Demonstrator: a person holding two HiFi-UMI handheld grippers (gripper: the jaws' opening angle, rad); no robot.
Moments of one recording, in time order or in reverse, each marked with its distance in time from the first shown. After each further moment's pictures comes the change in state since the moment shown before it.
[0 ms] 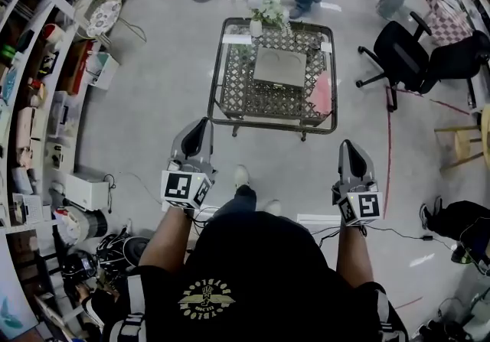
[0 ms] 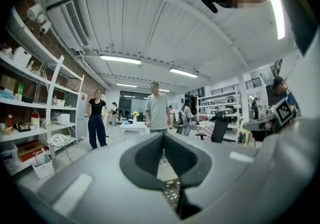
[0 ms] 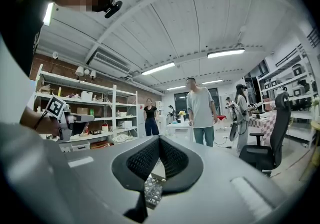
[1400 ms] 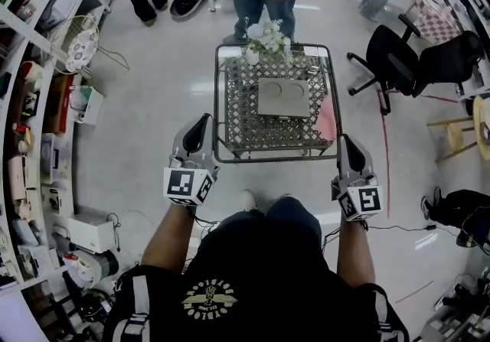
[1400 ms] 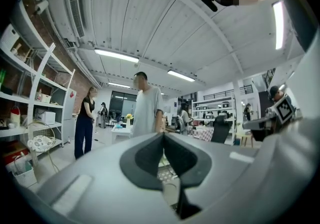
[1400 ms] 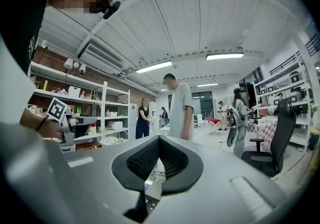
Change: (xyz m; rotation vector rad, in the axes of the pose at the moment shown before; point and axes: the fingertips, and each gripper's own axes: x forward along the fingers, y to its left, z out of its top) left arm 0.153 0.136 0.018 -0.028 -0.035 -0.117; right arm 0.175 0.027 0.039 -0.016 -0.011 -0.093
